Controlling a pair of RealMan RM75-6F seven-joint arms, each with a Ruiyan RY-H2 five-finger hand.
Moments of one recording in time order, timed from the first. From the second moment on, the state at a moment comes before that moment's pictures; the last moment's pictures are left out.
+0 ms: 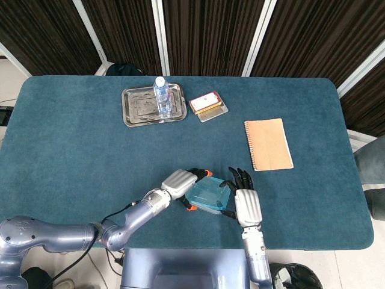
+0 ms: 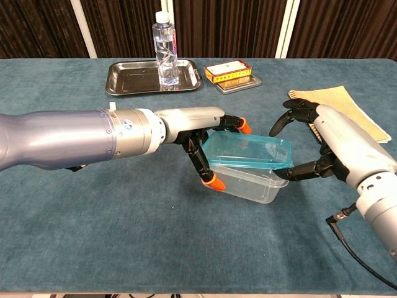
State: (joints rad) left arm -1.07 -1.73 -0.18 -1.44 0.96 0.67 0.16; right arm 0.28 -1.94 0.17 -1.51 -1.39 1.42 -0.27
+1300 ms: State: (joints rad) left arm -1.07 -1.66 -0.21 -1.50 0.98 0.69 0.12; right arm 0.28 -1.93 0.17 -1.54 -1.37 1.42 -0.31
